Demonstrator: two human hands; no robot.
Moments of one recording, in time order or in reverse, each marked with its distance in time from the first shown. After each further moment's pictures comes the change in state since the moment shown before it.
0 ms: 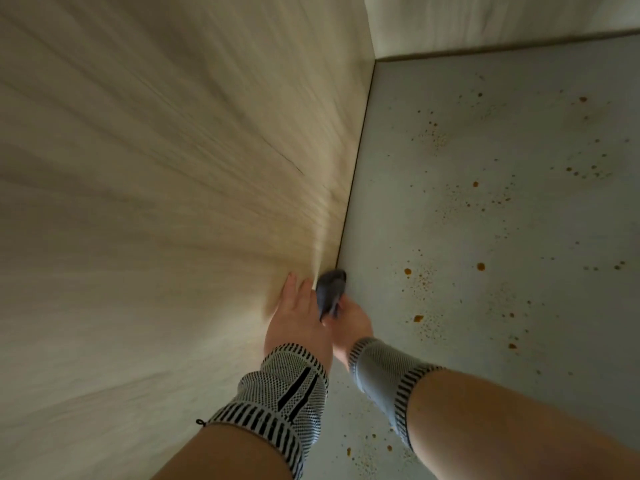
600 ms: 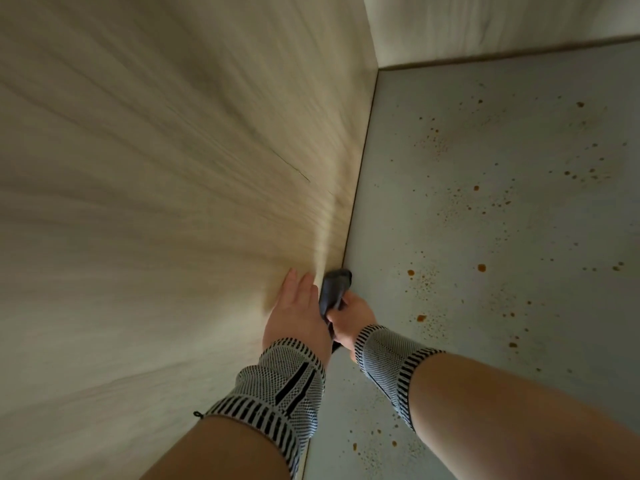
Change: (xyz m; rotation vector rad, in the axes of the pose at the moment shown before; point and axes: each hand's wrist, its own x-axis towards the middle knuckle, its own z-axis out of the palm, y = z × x) left_hand -0.018 -0.013 -0.014 0.029 -0.046 -0.017; right_hand 0.007 -0.010 -0.006 0.085 -0.095 0.047
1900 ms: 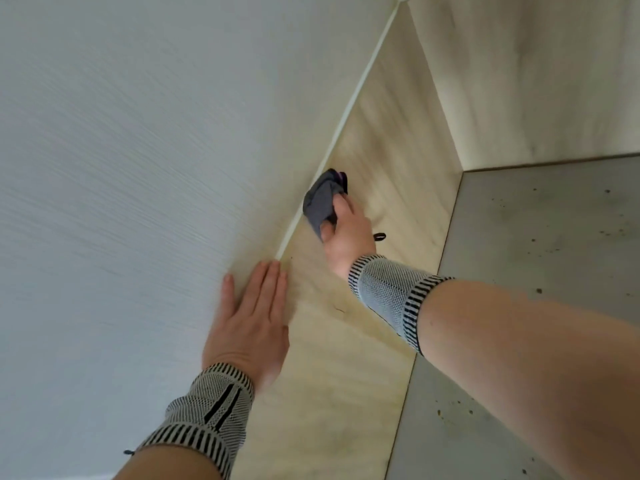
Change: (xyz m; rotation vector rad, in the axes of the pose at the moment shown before) left_hand -0.357 -0.047 0.105 -0.202 0.724 -0.646; right_hand -0.329 -0.187 0.042 -0.146 0.263 -1.024
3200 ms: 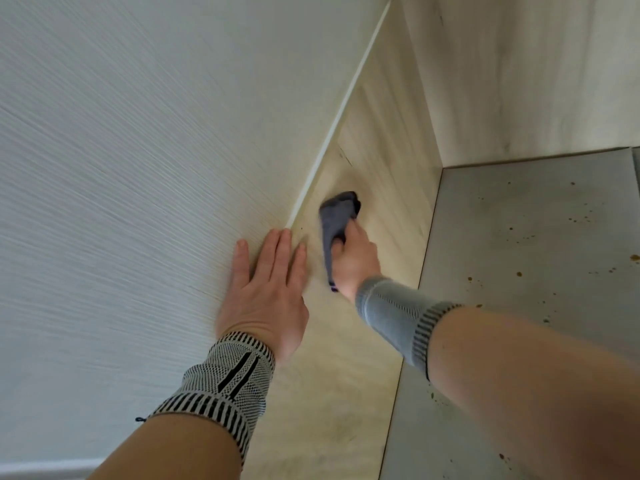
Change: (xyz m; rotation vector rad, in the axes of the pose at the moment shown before) left_hand -0.001 0.005 -0.013 0.024 -0.084 -0.016; right_hand -0.053 0.024 0.040 0.023 0.040 0.144
